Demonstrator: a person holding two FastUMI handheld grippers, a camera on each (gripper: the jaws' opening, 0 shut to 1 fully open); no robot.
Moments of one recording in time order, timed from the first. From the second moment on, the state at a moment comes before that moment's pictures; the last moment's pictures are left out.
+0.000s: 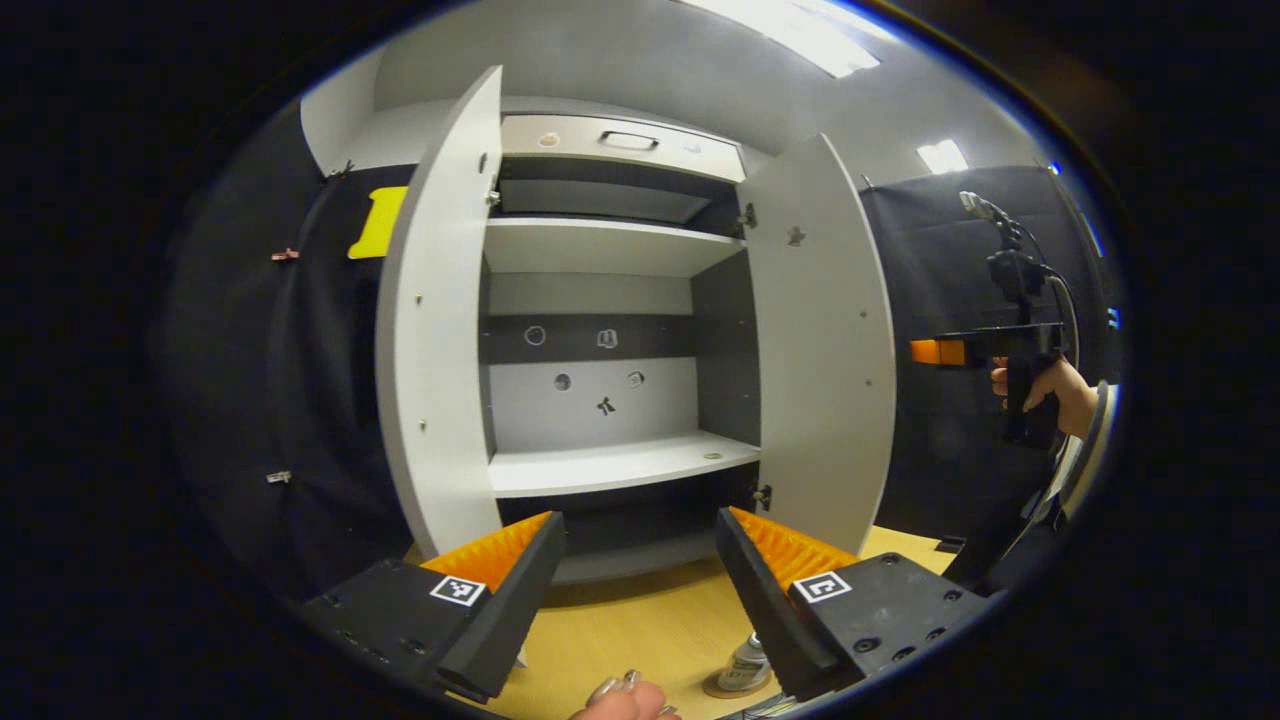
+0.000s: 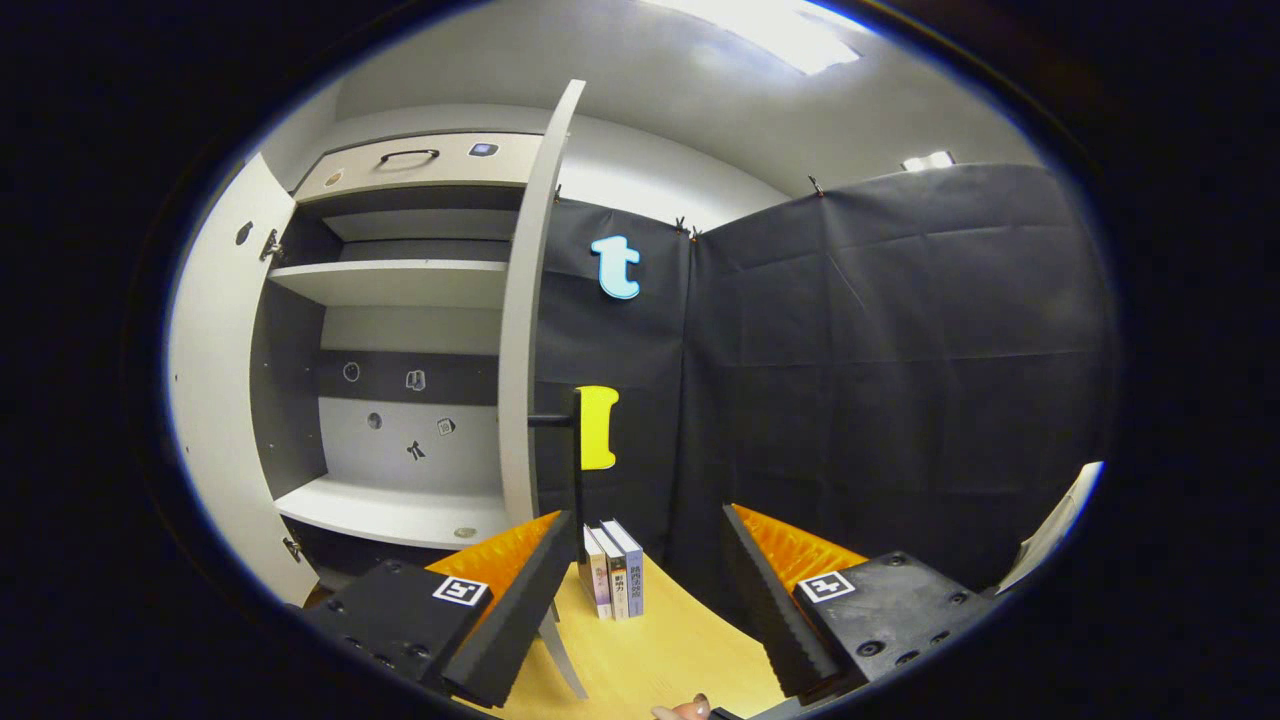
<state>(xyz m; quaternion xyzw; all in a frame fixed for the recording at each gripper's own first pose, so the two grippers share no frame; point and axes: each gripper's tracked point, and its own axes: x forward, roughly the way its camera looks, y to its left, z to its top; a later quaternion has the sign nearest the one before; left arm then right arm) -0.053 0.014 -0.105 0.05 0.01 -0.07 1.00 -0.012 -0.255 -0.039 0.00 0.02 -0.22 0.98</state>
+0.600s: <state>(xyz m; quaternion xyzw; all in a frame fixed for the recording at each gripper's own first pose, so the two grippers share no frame) -0.061 0.084 -0.069 0.02 -0.02 0.11 0.99 0.029 -0.247 -0.045 0.03 0.01 -0.10 0.99</state>
